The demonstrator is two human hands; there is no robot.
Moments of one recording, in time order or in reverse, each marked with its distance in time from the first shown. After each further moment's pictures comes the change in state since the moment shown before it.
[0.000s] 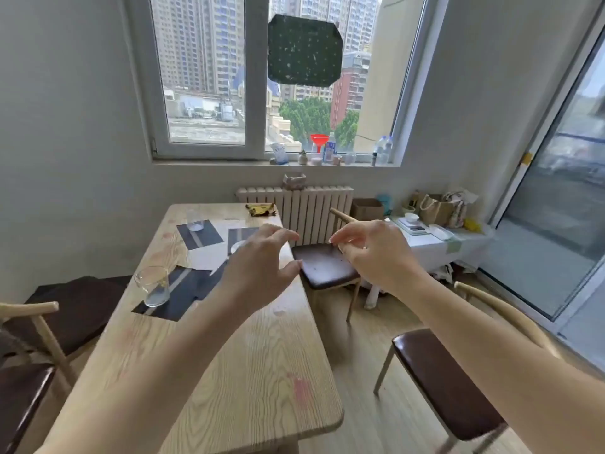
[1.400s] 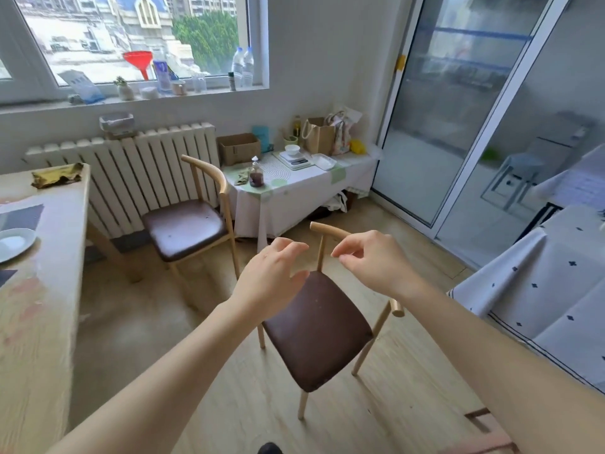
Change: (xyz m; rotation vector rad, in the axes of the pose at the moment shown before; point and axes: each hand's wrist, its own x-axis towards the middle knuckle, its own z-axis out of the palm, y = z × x) left_hand 0.122 0.346 0.420 -0.075 -0.416 0.209; right_hand -0.077 0.508 -0.182 -0.063 -0.115 0.475
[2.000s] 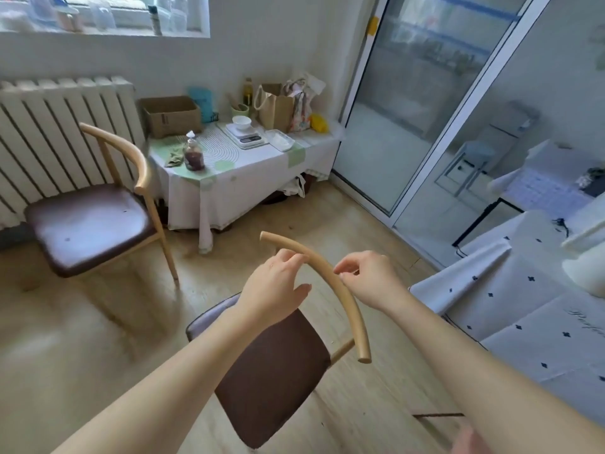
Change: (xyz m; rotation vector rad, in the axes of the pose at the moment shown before) left_hand 0.211 -0.016 0.117 -0.121 -0.199 0.054; right_hand 0.178 0.137 0.007 -0.129 -0.099 0.324
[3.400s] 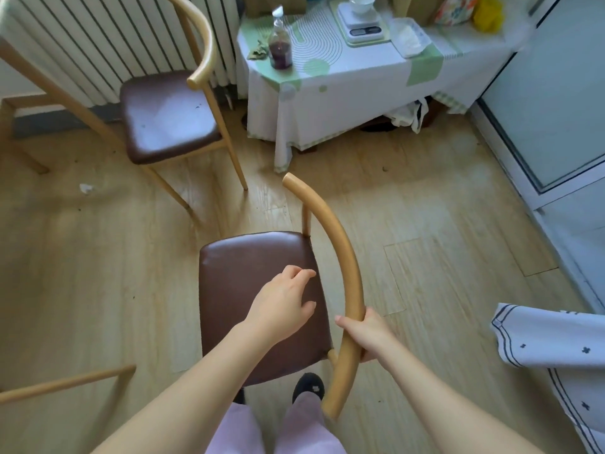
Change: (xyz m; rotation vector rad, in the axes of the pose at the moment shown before) left_hand 0.080 -0.048 0.175 -0.062 -0.155 -0.584; right_hand 0.149 0.151 0.182 0.227 -0.717 0.447
